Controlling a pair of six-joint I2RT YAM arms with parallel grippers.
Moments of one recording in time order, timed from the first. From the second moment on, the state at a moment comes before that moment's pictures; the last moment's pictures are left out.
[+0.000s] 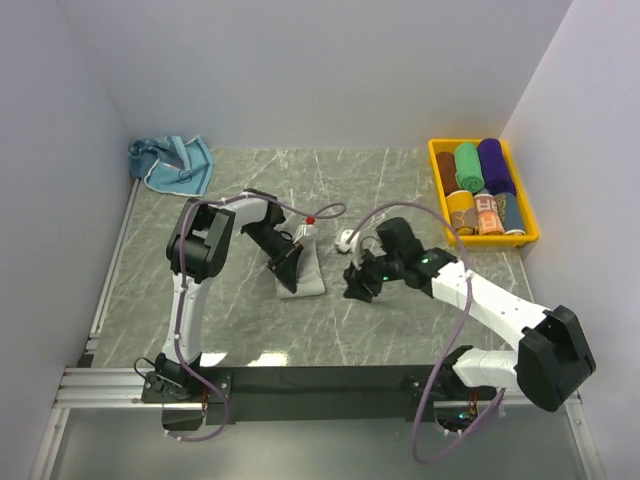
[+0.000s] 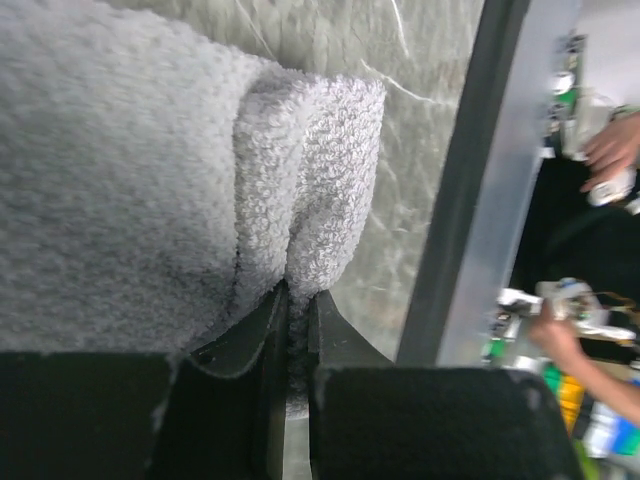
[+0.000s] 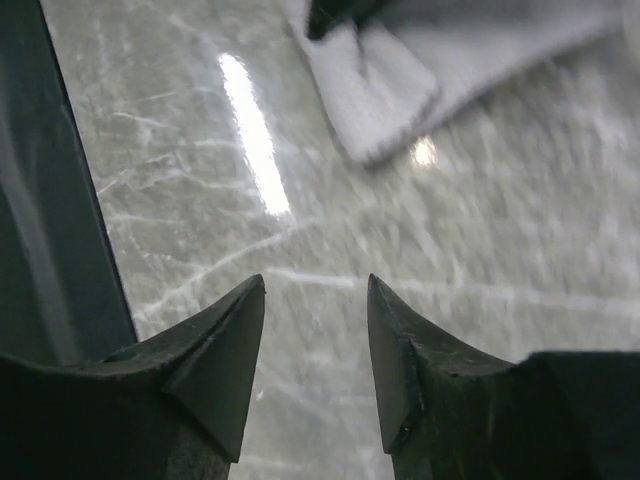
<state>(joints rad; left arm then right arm) -0.40 2.26 1.56 -1.23 0.96 0.78 0.55 1.22 0.78 -0.41 -0.60 -0.38</state>
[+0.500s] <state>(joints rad) -0.40 2.34 1.58 -1.33 1.01 0.74 0.87 1.56 0.87 -0.18 -0.37 -0.62</state>
